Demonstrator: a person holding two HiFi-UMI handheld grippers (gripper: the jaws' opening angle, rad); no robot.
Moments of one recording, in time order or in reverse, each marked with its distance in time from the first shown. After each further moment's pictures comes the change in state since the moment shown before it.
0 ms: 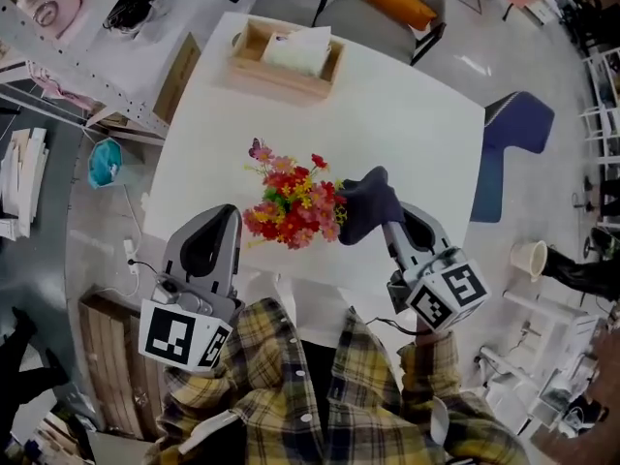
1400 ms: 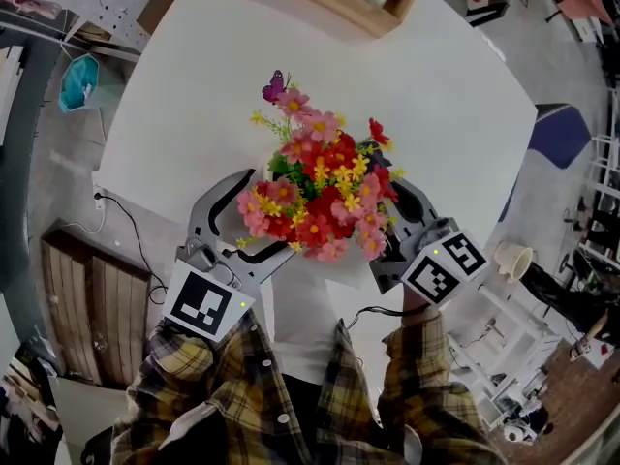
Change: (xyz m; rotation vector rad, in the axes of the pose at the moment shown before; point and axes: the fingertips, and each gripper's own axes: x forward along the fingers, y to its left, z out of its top) left arm 0.046 -0.023 -0.181 0.121 0.193 -0.256; right arm 0.100 -0.005 -0.113 0.190 0.172 0.190
